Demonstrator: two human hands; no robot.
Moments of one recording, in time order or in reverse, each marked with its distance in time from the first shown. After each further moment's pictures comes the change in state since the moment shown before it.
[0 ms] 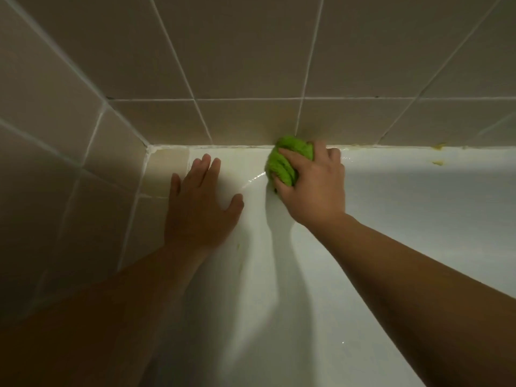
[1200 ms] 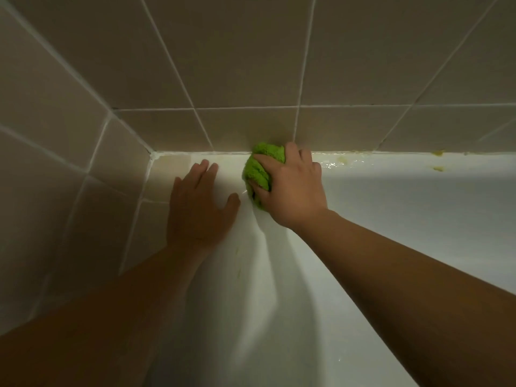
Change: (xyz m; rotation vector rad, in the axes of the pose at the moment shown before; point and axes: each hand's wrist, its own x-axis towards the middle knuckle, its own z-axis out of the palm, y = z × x) left_hand 0.006 -0.003 0.004 -0.104 0.077 -0.019; right_hand 0.012 -0.026 -0.001 -0.083 -0.180 -0.136
